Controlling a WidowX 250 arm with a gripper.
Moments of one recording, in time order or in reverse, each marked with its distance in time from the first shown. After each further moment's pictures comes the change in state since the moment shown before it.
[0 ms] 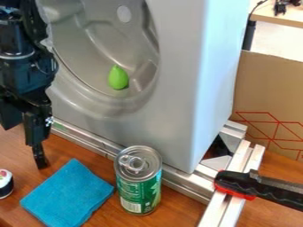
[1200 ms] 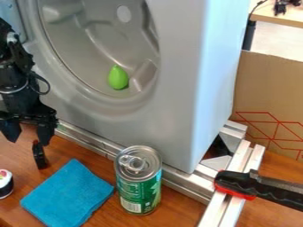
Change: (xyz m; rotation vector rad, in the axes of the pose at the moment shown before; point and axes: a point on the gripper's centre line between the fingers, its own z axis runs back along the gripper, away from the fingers) arm 0.037 0.054 -0.063 0.015 -0.205 0.488
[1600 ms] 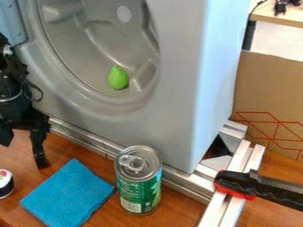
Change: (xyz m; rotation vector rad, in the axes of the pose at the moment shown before) arm 0.004 0.019 -0.021 0.038 -0.001 0.057
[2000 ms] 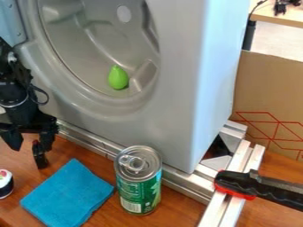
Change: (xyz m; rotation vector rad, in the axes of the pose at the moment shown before) arm 0.006 -0.011 -0.013 -0.063 -0.023 0.059
